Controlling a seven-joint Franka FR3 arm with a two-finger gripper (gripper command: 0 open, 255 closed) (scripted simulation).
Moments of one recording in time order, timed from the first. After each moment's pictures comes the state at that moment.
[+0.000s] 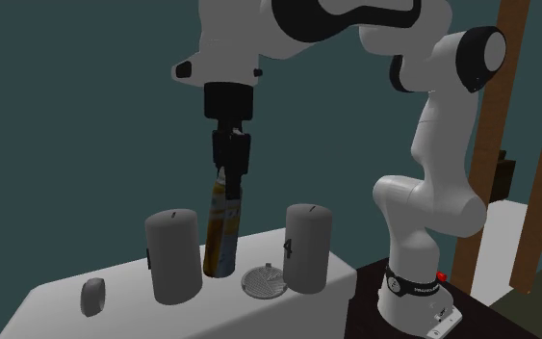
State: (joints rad) arm 0.09 -0.26 -0.05 -1.97 -0.01 1.76 -0.02
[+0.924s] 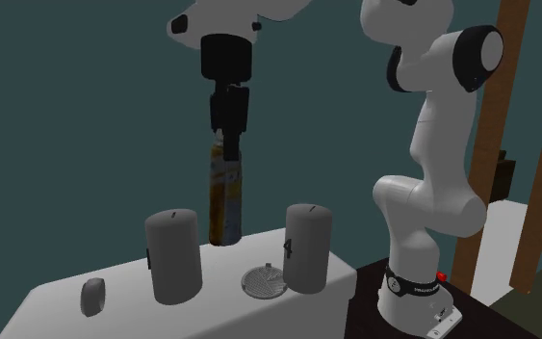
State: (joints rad) arm 0.09 -0.23 -0.05 -1.78 0.00 1.60 -0.02
